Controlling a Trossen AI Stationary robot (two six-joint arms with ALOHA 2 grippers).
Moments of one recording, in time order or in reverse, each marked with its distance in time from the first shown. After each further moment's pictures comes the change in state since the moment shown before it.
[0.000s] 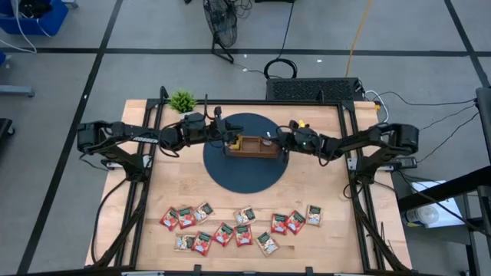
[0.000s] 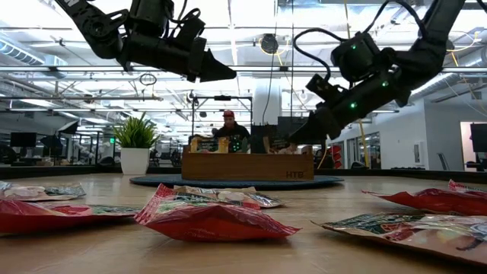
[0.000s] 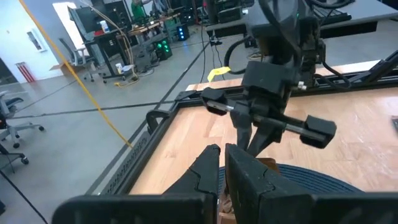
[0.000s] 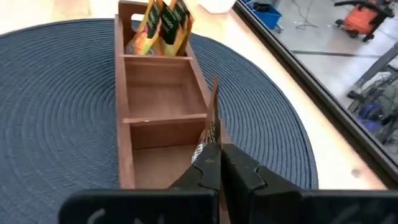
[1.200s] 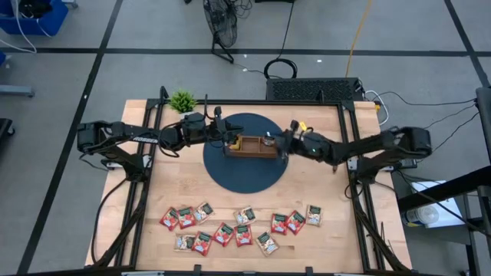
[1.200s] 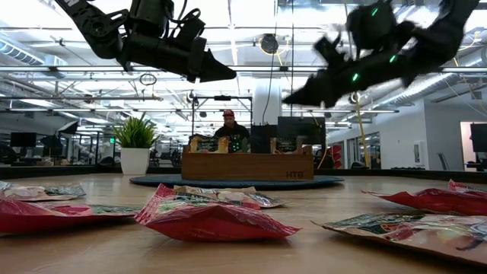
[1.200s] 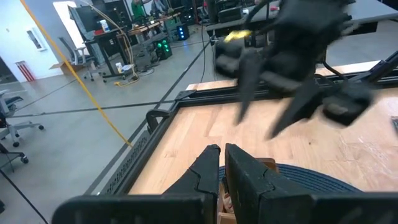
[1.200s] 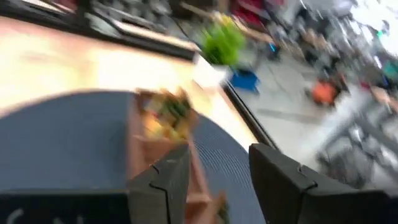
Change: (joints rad) left arm 0.000 0.000 0.000 -0.001 -0.001 -0.003; right arm 0.156 -0.153 0.000 0.090 0.127 -0.146
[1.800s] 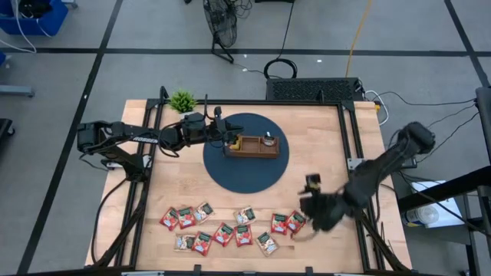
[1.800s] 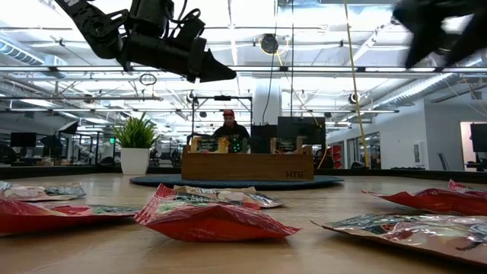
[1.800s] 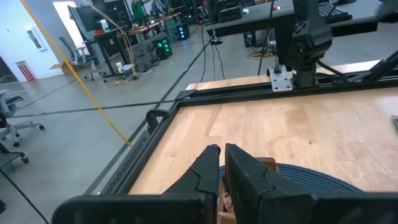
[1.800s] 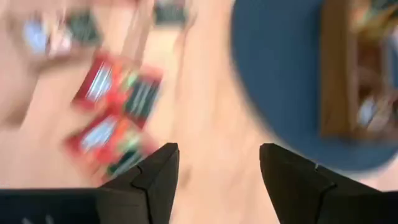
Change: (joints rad) left arm 0.000 0.000 0.000 -0.001 -0.001 0.002; right arm 0.861 -0.012 0.535 -1.577 0.272 0.768
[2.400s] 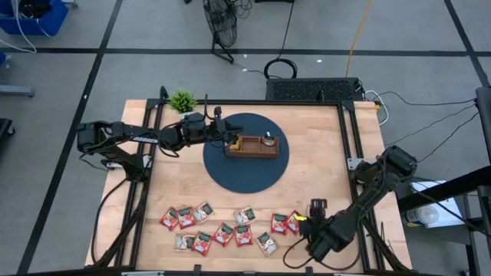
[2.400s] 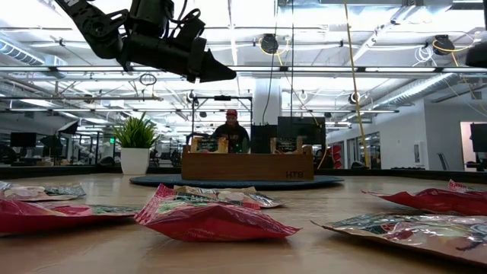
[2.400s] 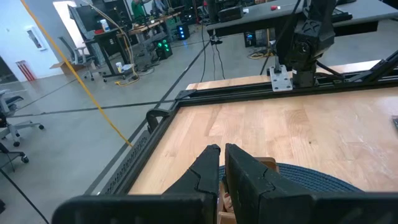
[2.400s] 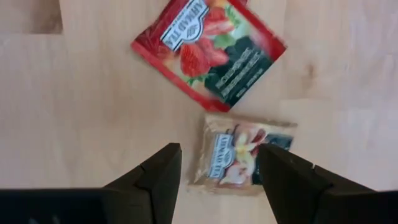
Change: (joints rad) left arm 0.000 0.000 0.000 -0.001 -0.001 -0.001; right arm 0.125 0.386 0.162 -0.205 -0.277 0.426
